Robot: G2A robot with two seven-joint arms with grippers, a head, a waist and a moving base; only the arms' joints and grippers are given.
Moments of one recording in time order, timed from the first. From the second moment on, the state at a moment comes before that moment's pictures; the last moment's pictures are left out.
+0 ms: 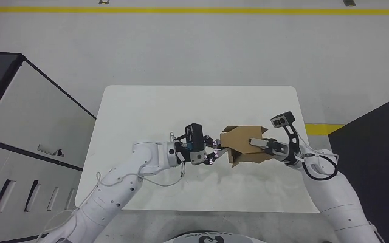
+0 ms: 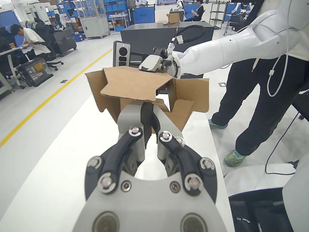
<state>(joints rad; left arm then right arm) 1.27 -1.12 -0.94 -1.75 1.25 -0.80 0.12 -1.47 -1.02 1.38 -1.47 0.86 -0.45 1.37</state>
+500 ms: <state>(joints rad) 1.31 -1.11 -1.00 -1.78 1.25 -0.80 0.14 -1.48 -1.03 1.42 -1.47 0.93 -0.44 1.38</state>
